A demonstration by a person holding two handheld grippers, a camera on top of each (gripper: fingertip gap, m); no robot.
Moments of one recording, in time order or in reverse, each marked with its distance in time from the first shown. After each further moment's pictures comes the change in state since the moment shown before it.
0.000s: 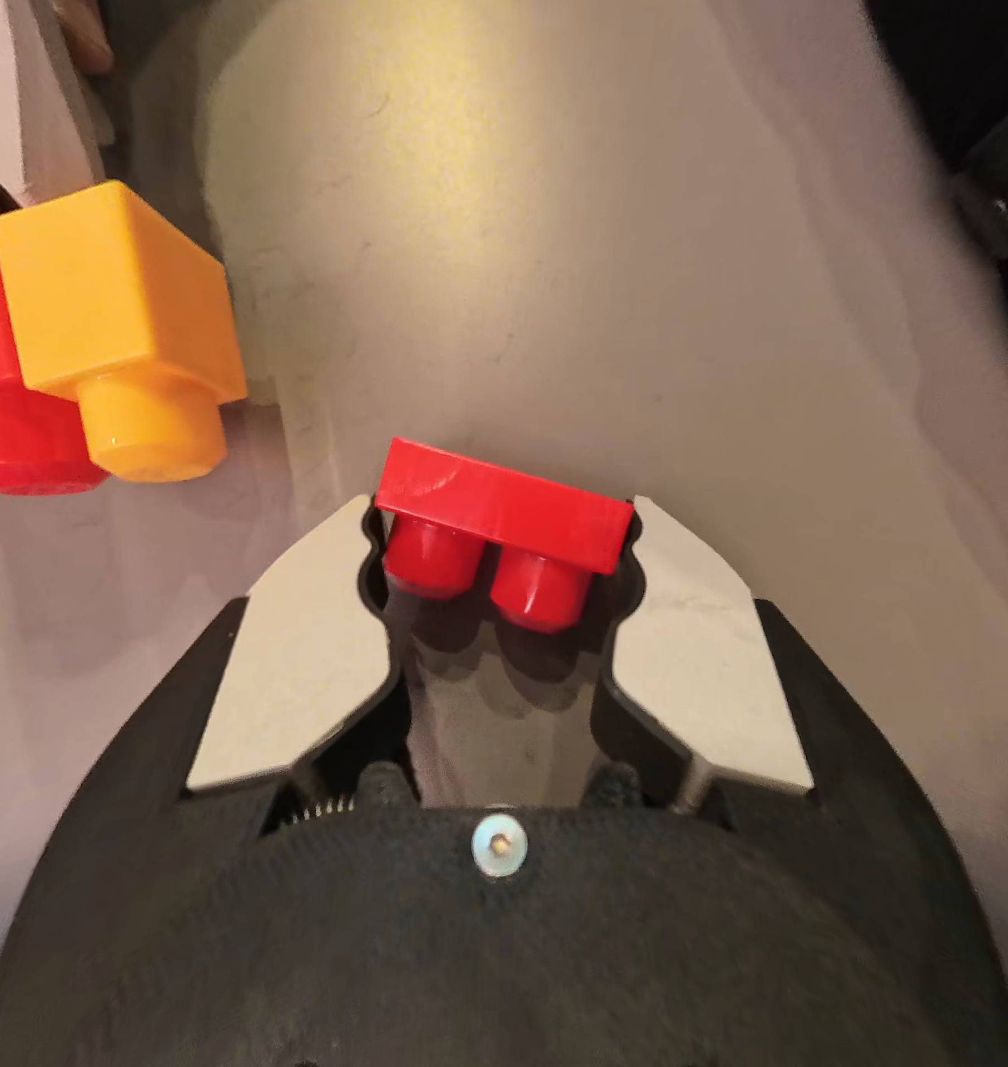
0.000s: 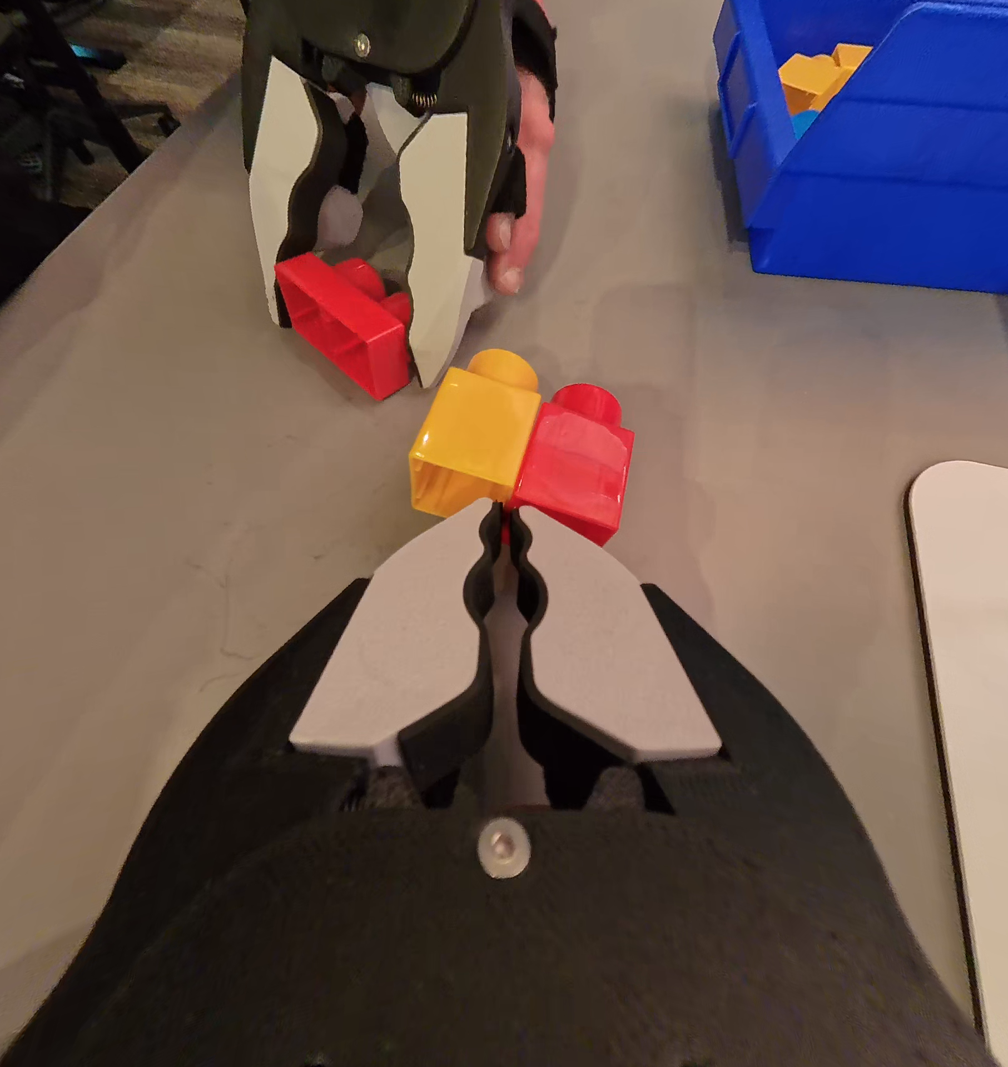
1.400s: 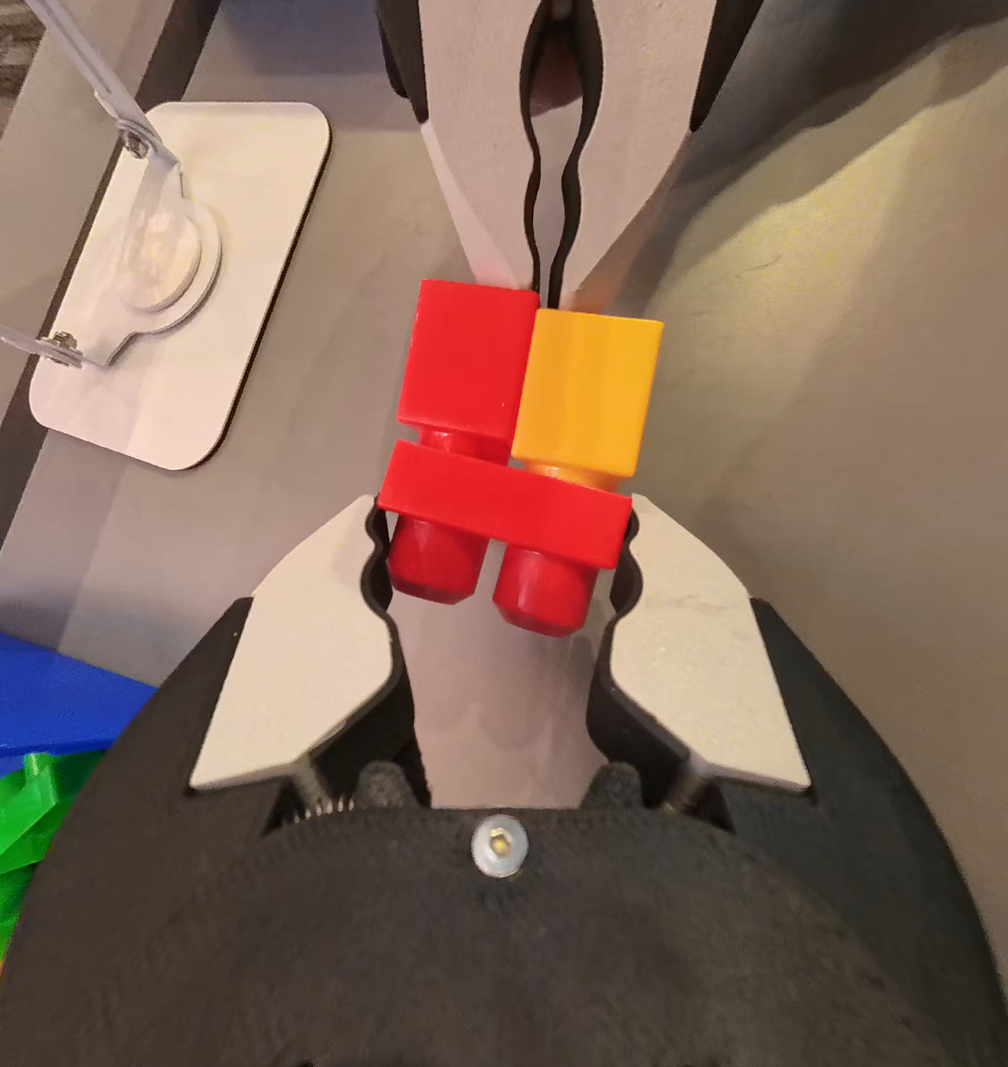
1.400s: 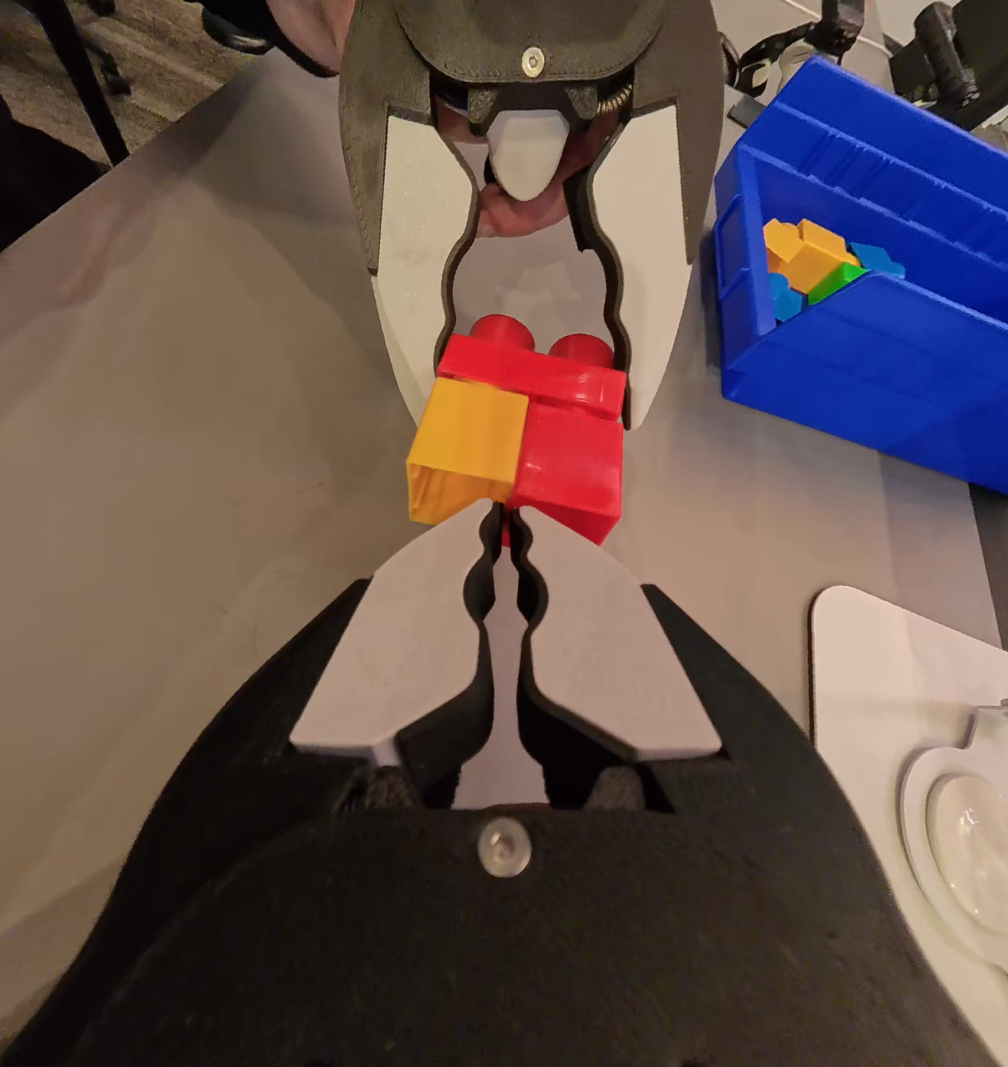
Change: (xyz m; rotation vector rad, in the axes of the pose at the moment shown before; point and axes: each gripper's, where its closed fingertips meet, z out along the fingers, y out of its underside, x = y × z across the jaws) left arm -0.073 -0.031 -0.039 -0.026 -0.563 -0.260; right arm -0.023 -0.039 -0.001 -0.015 0.090 -0.232
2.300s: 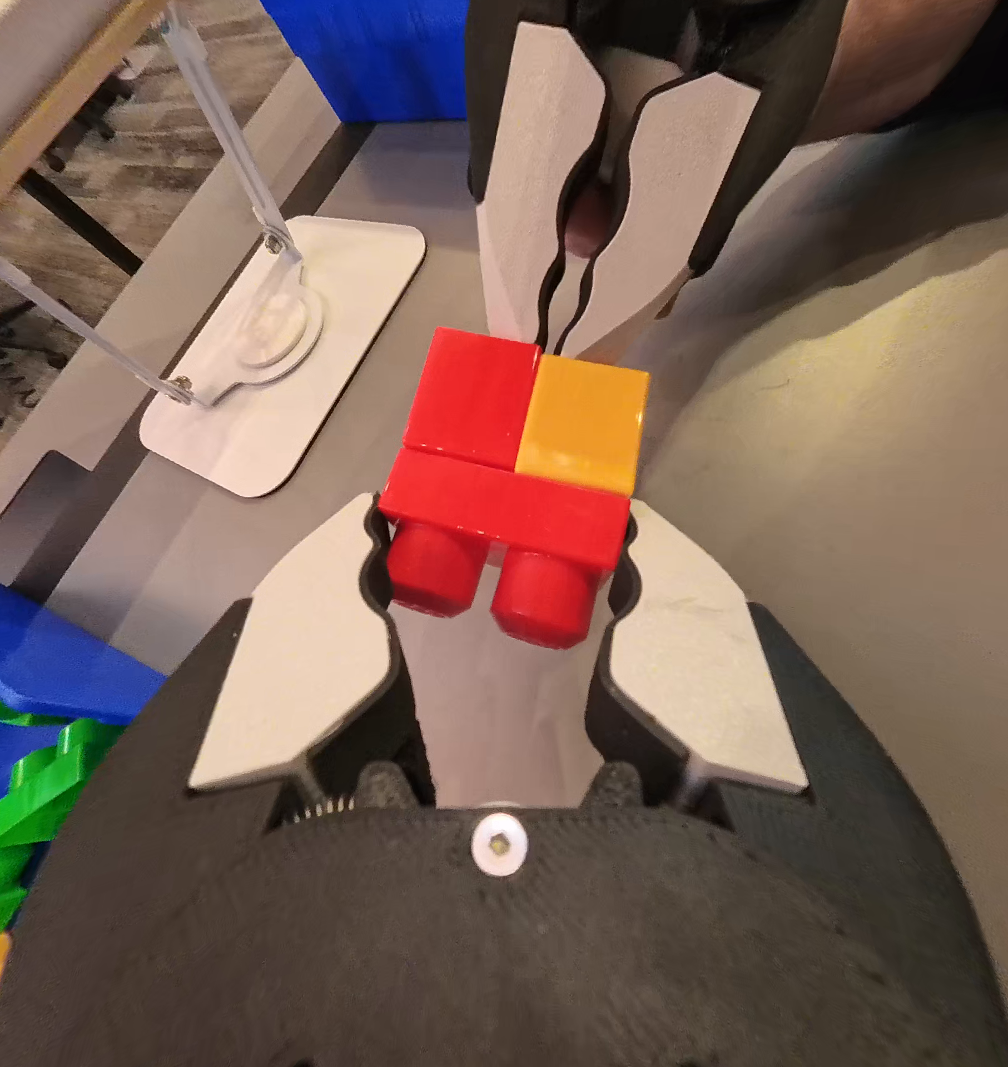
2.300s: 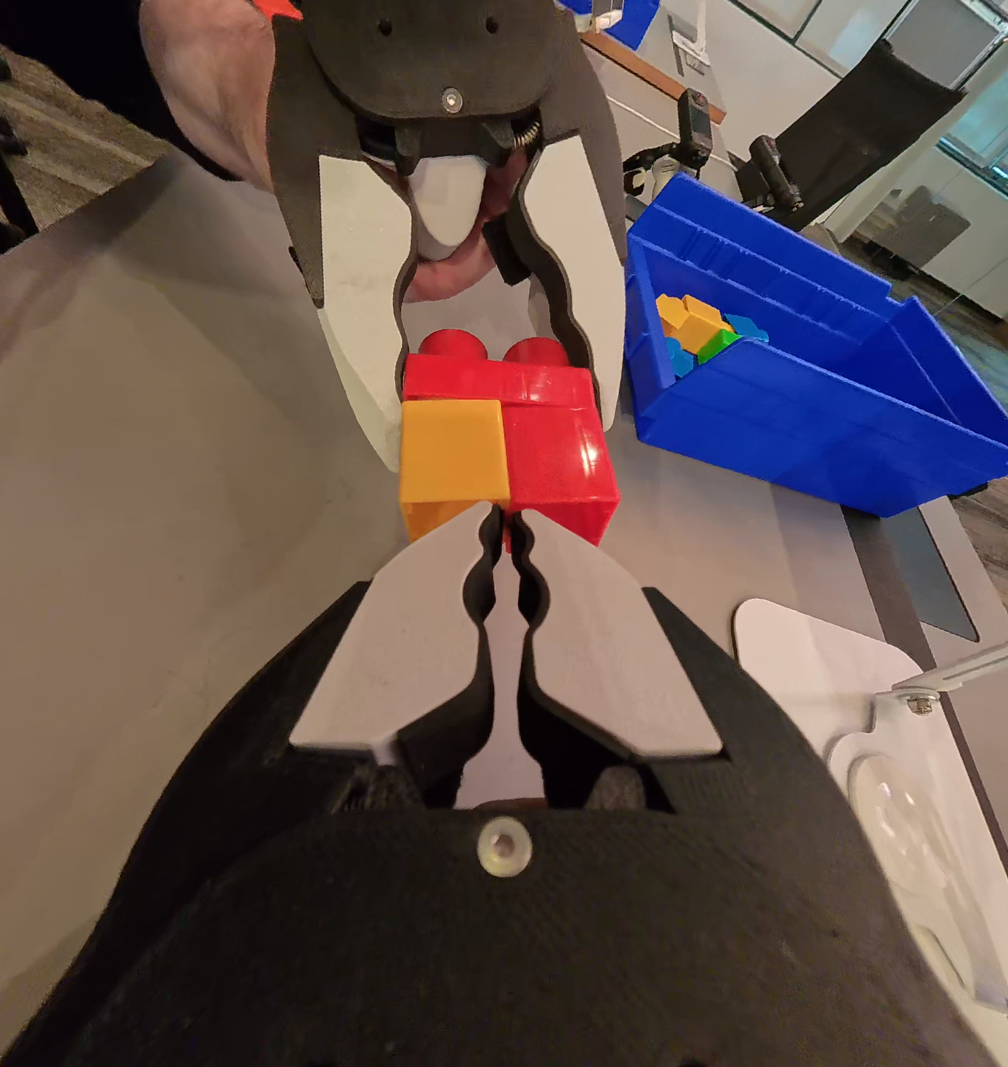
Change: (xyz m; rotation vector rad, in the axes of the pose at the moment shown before) left arm -0.009 -0.026 -0.013 0.155 -0.124 -0.077; right arm 0.015 -0.017 -0.007 0.105 0.158 -0.026
